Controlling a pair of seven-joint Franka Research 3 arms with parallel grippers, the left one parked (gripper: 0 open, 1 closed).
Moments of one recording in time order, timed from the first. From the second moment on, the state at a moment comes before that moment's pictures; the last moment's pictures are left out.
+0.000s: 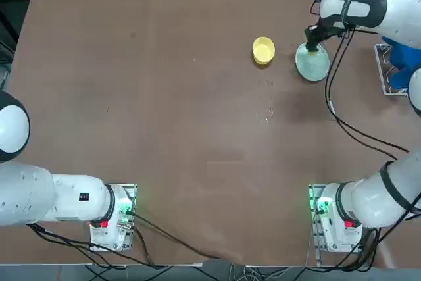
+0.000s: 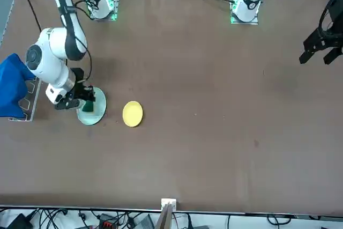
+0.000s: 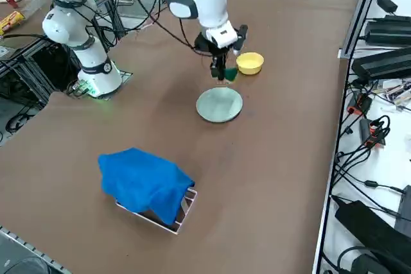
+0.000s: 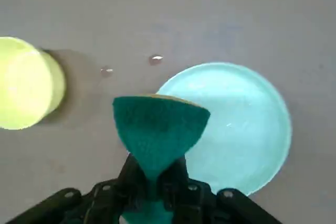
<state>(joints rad) 0.29 0.20 -0.17 -2.15 0.20 2.35 -0.09</state>
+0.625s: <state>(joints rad) 0.54 0.08 -0.16 -2.26 0.20 2.34 0.27</state>
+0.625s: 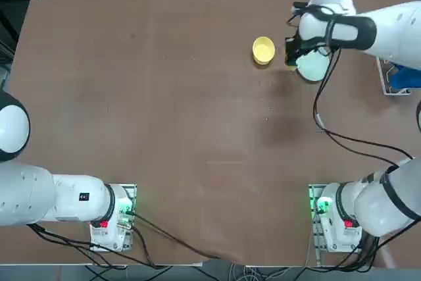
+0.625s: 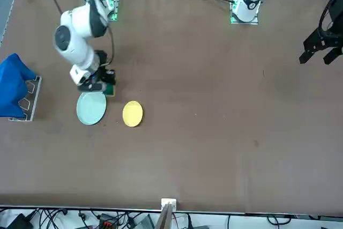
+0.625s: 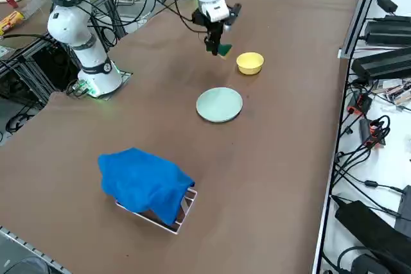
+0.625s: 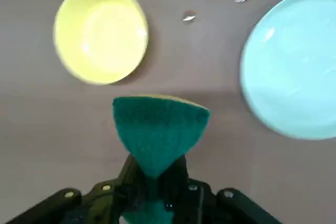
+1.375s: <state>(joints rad) 0.87 0.09 -0.16 -2.41 0.21 2.55 0.59</state>
